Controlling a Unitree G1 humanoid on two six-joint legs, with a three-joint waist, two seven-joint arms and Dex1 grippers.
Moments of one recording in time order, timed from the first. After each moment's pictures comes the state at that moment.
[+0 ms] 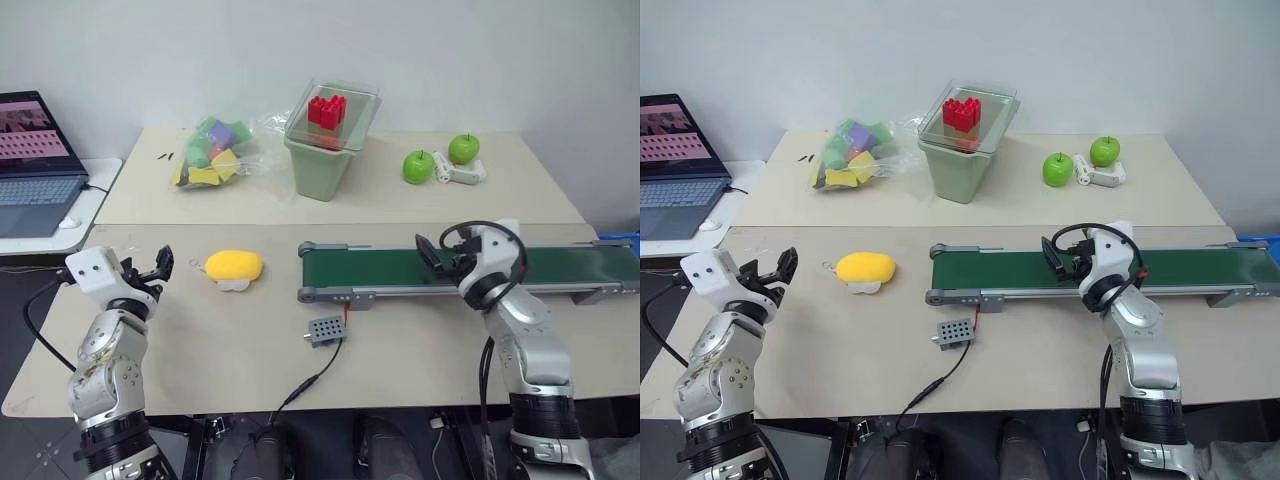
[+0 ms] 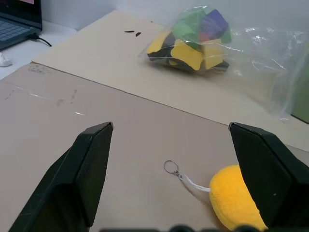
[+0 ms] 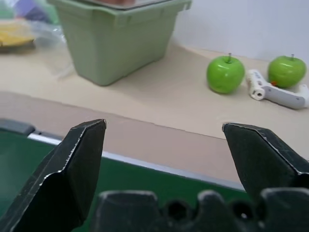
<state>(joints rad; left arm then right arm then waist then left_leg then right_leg) -0.20 0.26 0.53 -0.14 -0.42 0.48 -0.14 -0.29 -0.38 -0.14 -0.13 0.22 0.35 0.36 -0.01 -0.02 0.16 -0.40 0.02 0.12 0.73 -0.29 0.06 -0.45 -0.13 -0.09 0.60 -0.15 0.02</state>
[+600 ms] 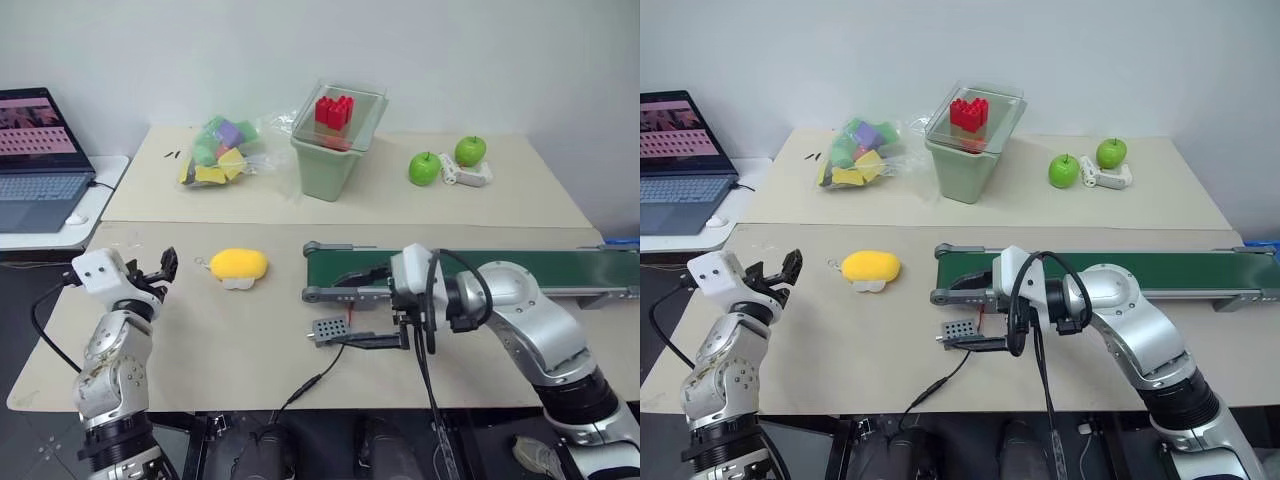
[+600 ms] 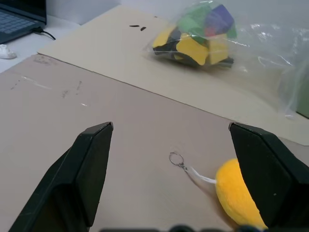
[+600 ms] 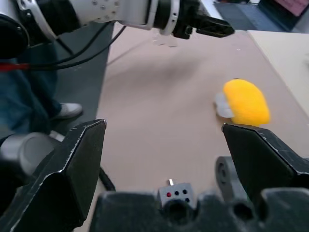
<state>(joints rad) -0.14 0.29 0.44 -0.13 -0.39 0.44 -0.15 -0.45 -0.68 0.23 -0.44 0.47 0.47 1.11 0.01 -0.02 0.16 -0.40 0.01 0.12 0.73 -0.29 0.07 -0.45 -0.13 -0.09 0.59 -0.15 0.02</state>
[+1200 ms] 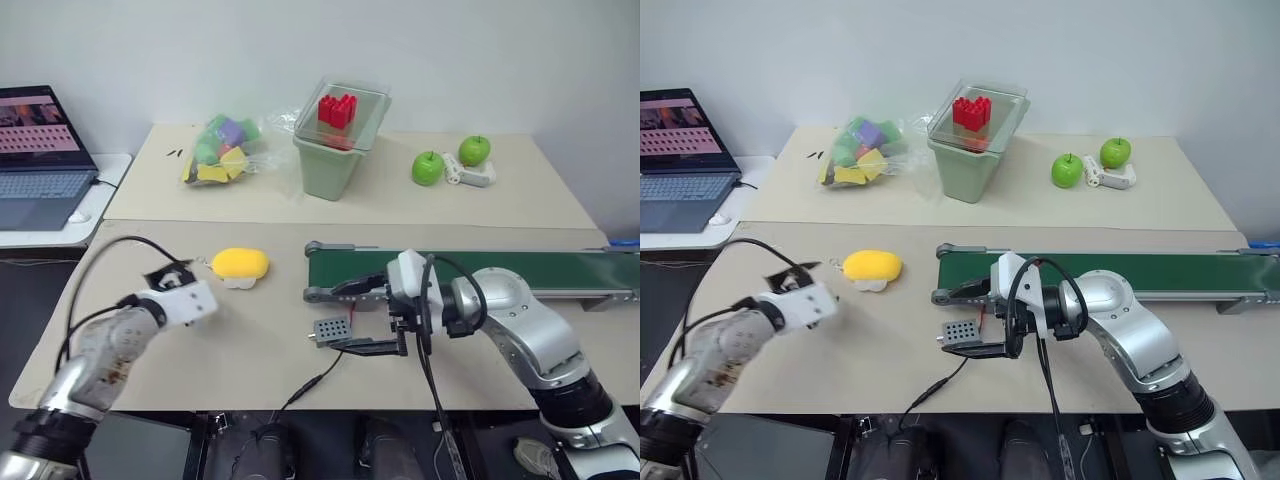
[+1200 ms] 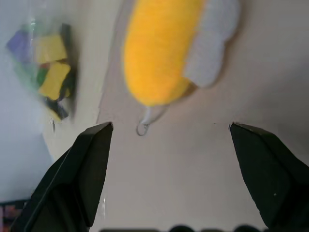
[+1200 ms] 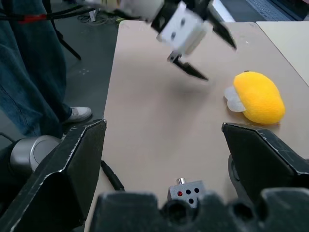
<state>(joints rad) -0.12 0.83 -0.21 0.00 0.54 0.02 -0.39 -0.41 -0.65 0.23 -0.42 0.46 0.49 1.08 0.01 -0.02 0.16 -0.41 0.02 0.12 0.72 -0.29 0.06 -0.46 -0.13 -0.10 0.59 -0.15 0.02</state>
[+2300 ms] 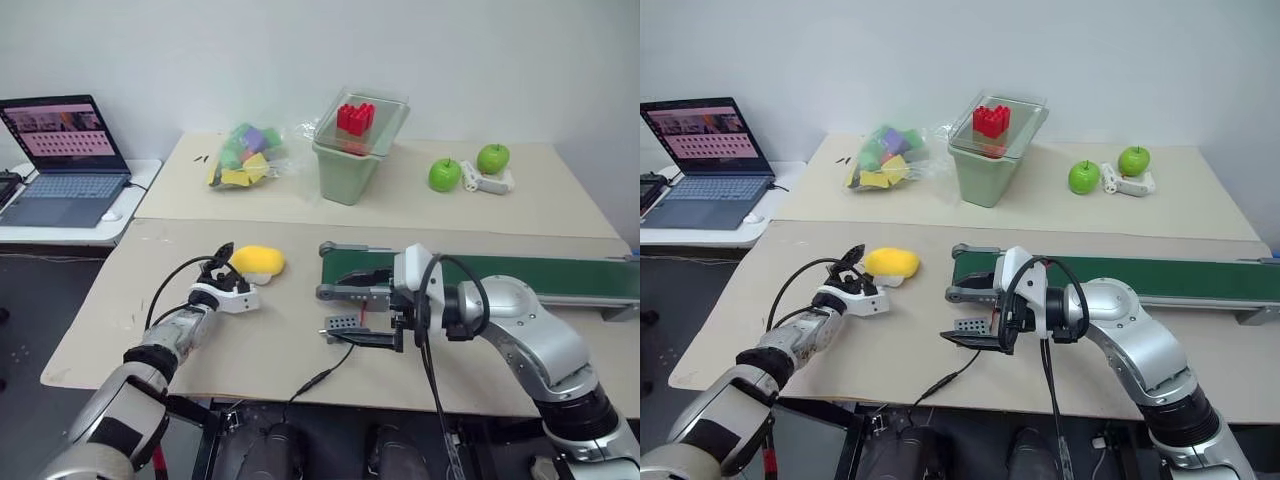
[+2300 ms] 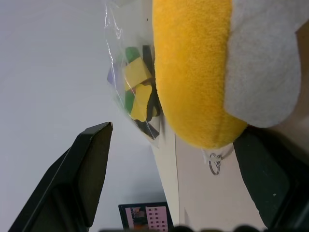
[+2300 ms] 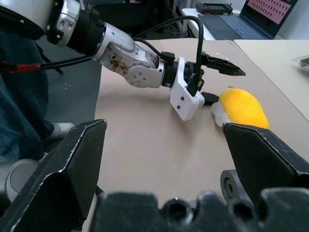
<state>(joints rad) -0.68 0.53 -0.56 1.07 0.92 -0.30 0.50 -0.37 -0.65 0.18 -0.50 0.49 0.55 0.95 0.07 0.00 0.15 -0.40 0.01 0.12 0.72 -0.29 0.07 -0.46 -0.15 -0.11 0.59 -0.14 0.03</state>
